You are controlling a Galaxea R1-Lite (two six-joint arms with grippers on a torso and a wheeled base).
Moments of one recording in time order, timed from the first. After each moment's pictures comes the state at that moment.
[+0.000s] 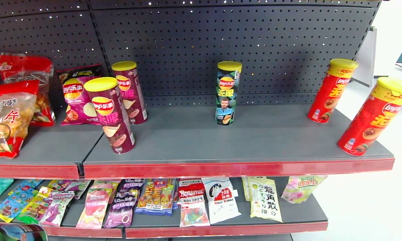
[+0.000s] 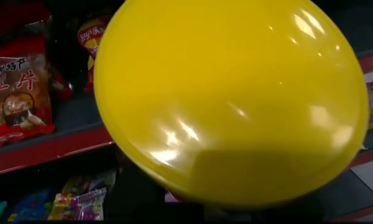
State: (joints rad) left arm 0.07 0.20 -0.45 0.19 -0.27 0.16; right arm 0.01 0.02 0.00 0.00 0.01 -0.01
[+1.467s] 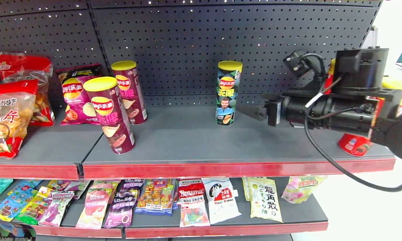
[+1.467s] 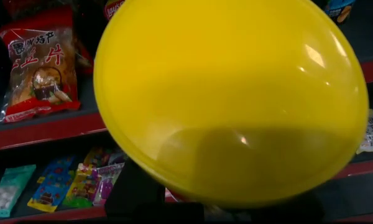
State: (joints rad) left arm 0.07 0.29 -0.48 0.21 -0.14 0.17; right arm 0.47 1.70 -1.08 -0.40 0.20 -0.05
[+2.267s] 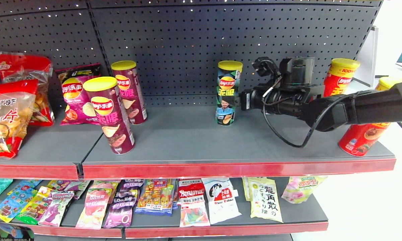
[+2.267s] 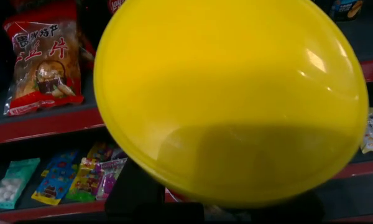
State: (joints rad) left arm 0.07 0.28 -0.47 0.22 -0.12 0.17; right arm 0.40 2.06 -1.46 -0.40 0.19 -0.03
